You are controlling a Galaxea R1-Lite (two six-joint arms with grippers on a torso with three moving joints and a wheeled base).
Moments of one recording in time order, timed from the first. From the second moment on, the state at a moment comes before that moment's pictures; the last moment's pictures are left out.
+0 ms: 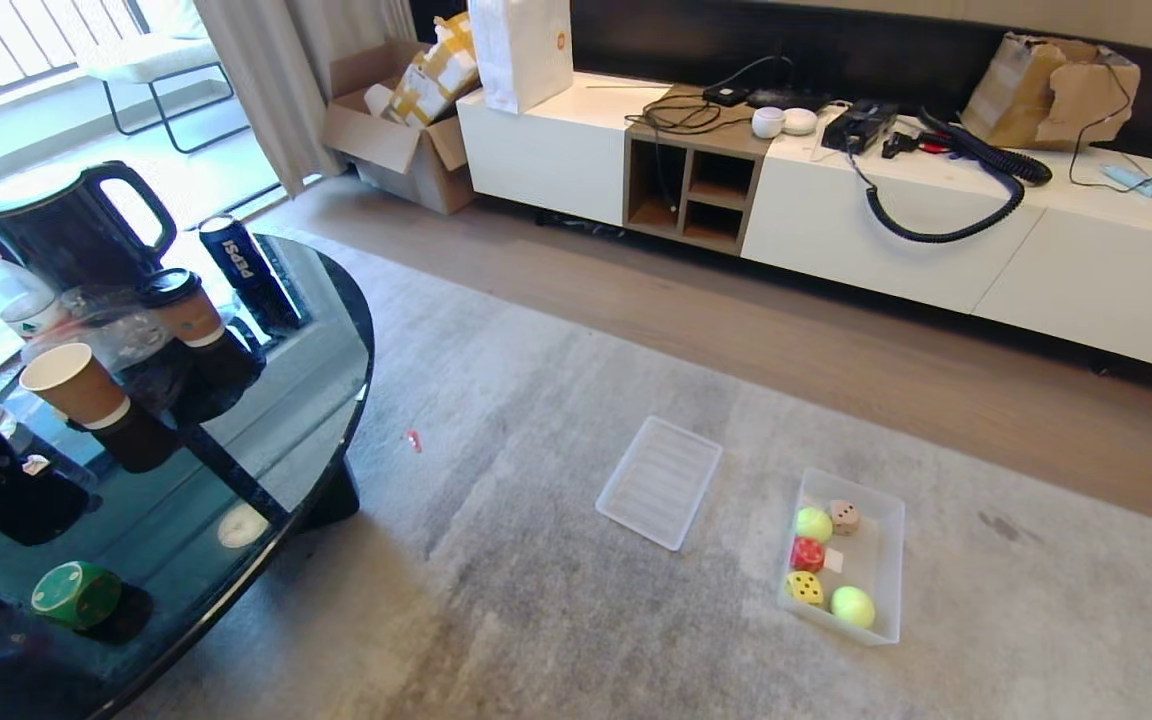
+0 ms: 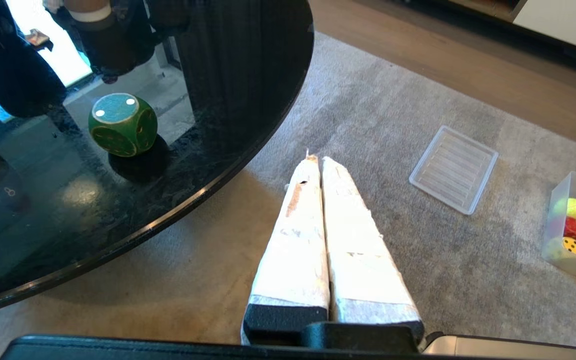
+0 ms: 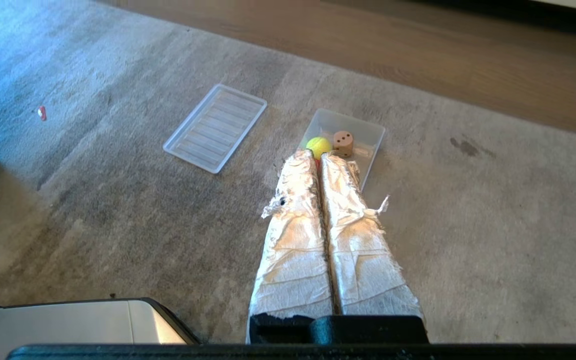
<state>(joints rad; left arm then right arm) 0.00 0.00 0.00 0.01 0.03 -0.07 -0.01 0.00 -0.05 0.12 -0.04 0.03</state>
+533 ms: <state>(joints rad) 0.00 0.00 0.00 0.01 0.03 -0.08 -0.01 0.00 -0.05 0.12 -0.04 0.03</state>
